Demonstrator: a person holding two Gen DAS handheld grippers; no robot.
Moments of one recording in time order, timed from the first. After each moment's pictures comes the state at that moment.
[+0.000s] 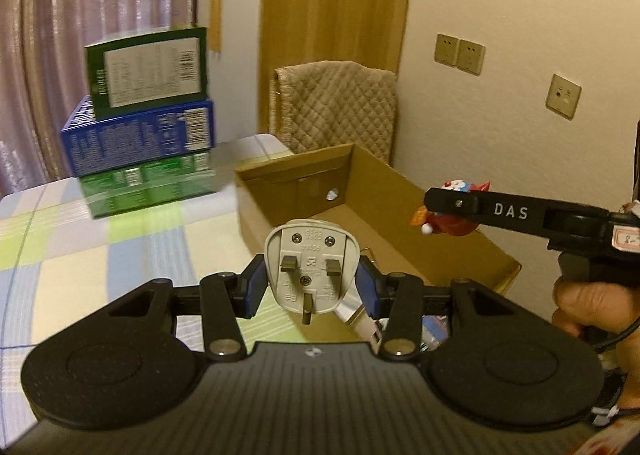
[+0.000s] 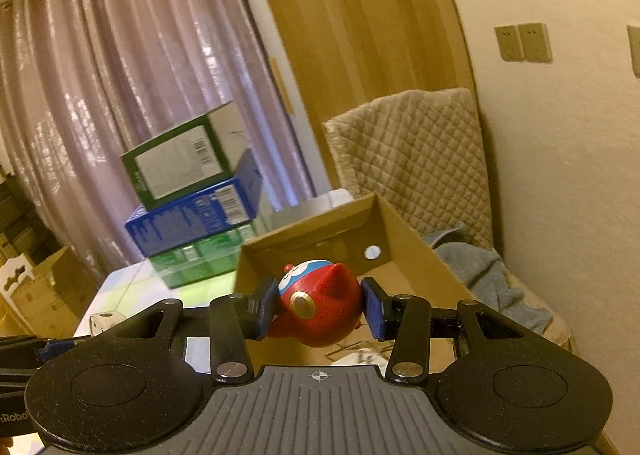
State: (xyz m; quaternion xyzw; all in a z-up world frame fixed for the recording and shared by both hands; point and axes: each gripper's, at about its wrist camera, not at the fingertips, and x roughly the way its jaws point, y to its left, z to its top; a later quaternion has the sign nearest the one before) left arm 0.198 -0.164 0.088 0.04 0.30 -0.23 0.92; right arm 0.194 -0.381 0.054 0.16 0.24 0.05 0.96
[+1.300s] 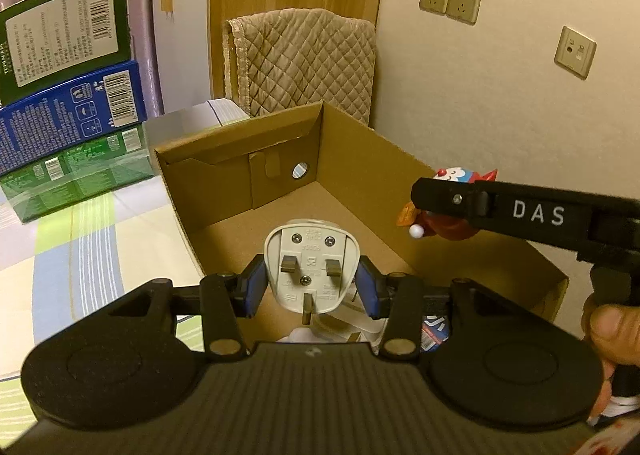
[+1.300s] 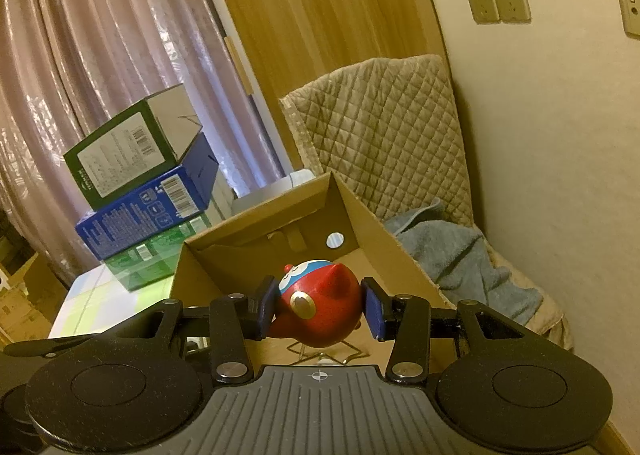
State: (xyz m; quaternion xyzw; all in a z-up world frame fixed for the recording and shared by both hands) left arm 0.284 -0.238 0.026 0.06 0.35 -0.26 0.90; right arm 0.249 -0.405 0.024 0.17 0.28 0.02 0.95
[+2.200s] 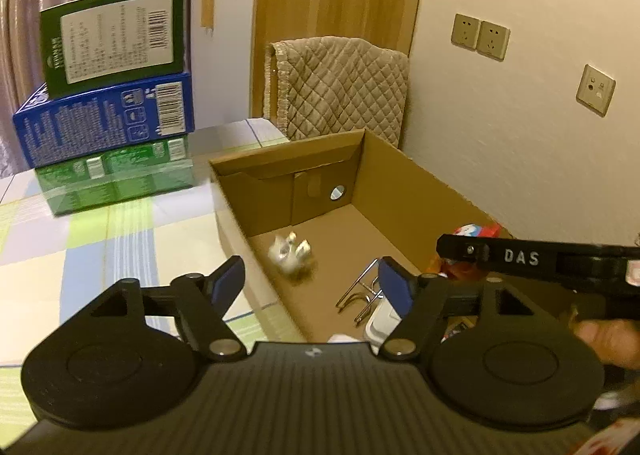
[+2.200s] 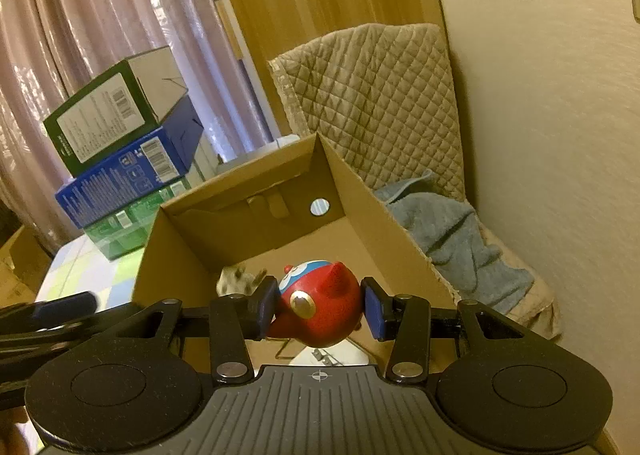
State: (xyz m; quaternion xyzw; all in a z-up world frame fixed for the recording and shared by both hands) left arm 0.275 -0.200 0.039 0.03 0.32 -0.22 0.92; right arm 0.259 -0.407 0.004 0.15 0.32 0.01 0.94
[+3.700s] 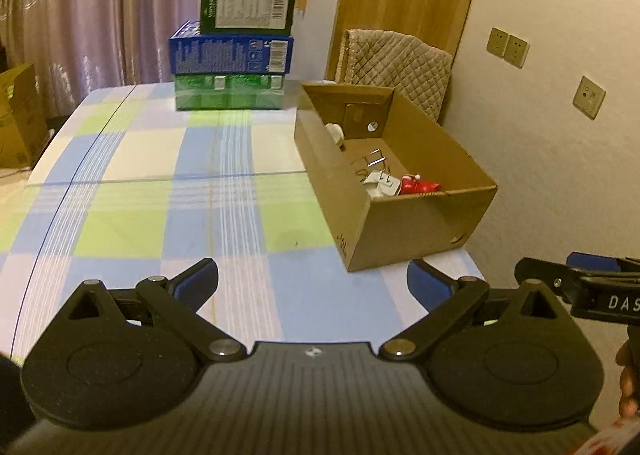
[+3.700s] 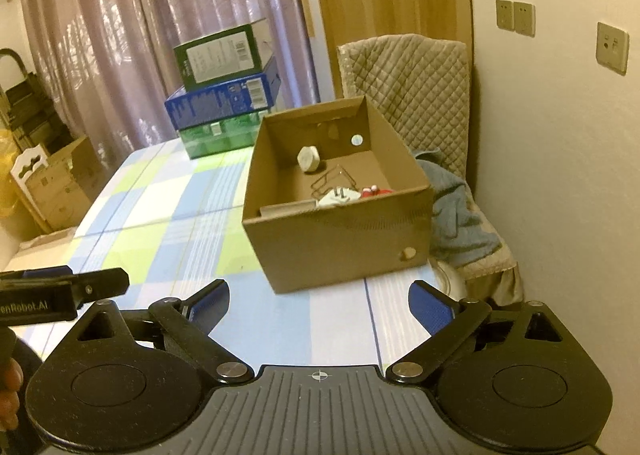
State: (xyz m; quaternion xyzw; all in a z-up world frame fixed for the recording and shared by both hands) left arm 0.010 -0.130 0.084 -0.03 0.36 -0.10 0.93; right arm -0.012 -0.386 0.069 0.06 0.35 0.08 0.93
